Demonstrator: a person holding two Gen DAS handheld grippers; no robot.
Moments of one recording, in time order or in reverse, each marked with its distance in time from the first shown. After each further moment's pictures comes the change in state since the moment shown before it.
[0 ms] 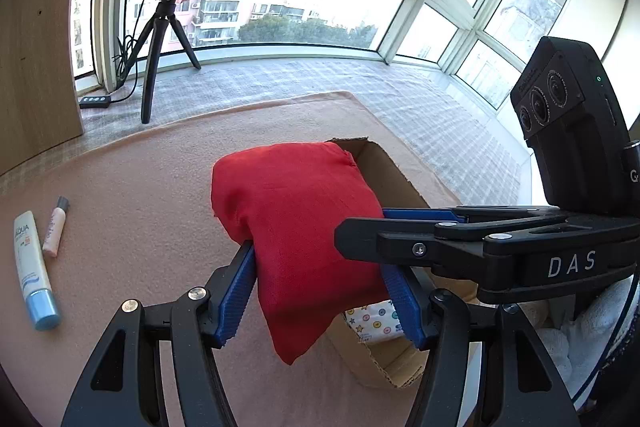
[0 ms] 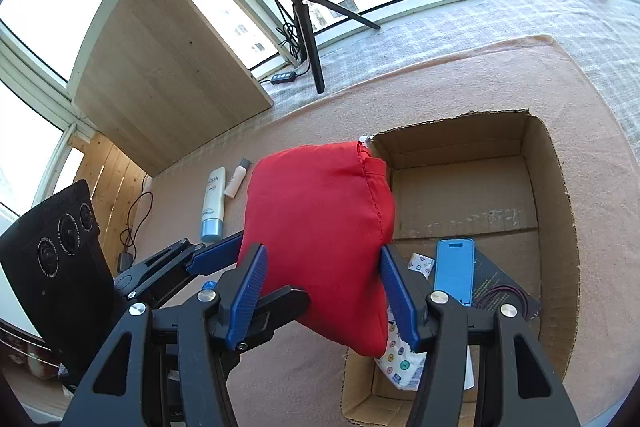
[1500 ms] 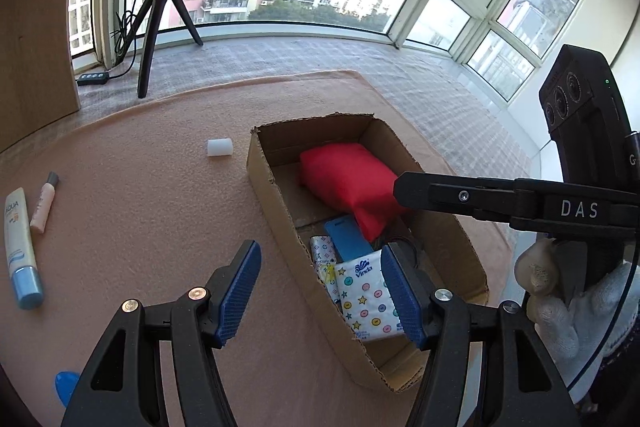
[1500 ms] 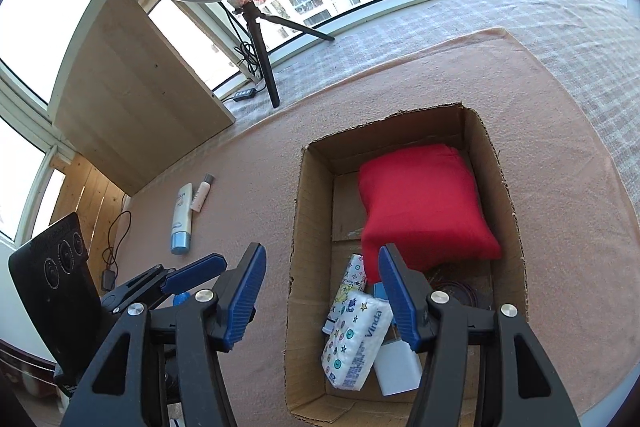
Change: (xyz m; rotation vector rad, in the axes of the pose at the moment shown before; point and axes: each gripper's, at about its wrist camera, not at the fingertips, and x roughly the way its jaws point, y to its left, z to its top) left arm 0.015 0.004 -0.017 -0.051 0.048 0.041; right arm -0.016 -0.037 -0.008 0.048 -0.046 -0.047
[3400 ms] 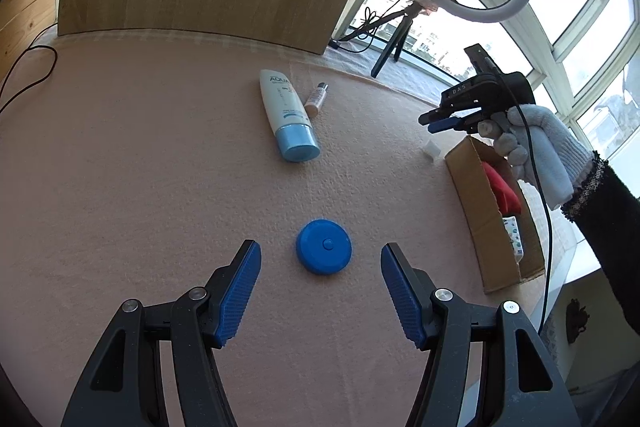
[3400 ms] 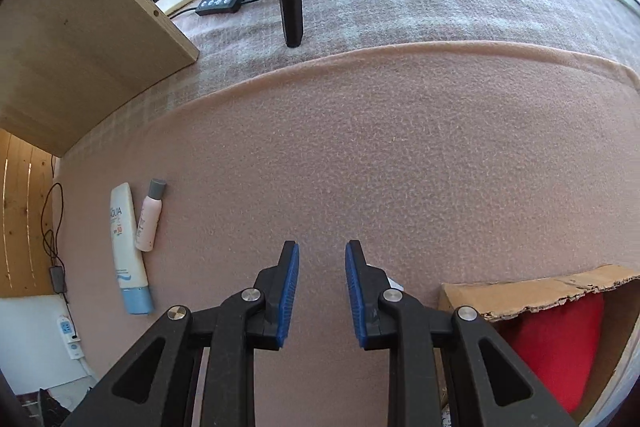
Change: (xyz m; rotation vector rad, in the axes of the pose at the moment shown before) left arm -0.166 0.202 -0.153 -0.380 -0.119 0.186; right arm 0.203 0.086 0.102 -0.088 0.417 -0.228
